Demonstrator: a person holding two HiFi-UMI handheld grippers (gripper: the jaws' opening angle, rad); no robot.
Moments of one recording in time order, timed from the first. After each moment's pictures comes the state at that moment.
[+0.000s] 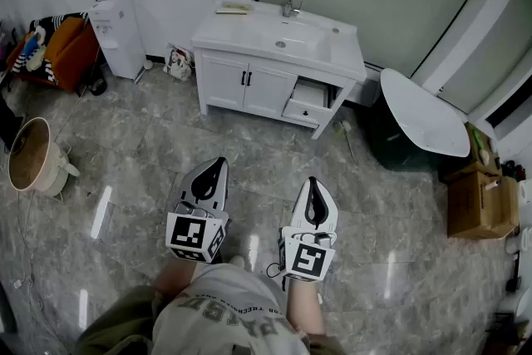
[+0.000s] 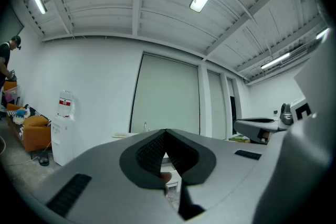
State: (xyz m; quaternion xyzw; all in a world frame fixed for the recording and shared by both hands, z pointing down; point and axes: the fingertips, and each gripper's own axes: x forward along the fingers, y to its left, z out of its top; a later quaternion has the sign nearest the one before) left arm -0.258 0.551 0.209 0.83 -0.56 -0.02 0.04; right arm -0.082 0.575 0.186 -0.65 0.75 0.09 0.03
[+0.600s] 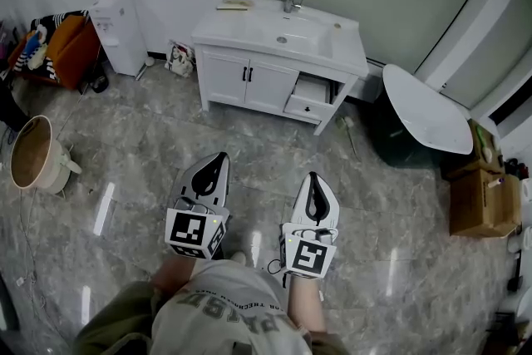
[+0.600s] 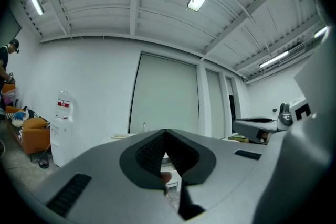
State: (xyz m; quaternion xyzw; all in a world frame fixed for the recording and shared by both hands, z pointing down) left arm -0.249 0.547 0.204 0.83 -0.55 -0.02 0.03; right arm -0.078 0.570 0.185 -0.65 0.76 0.09 0.03
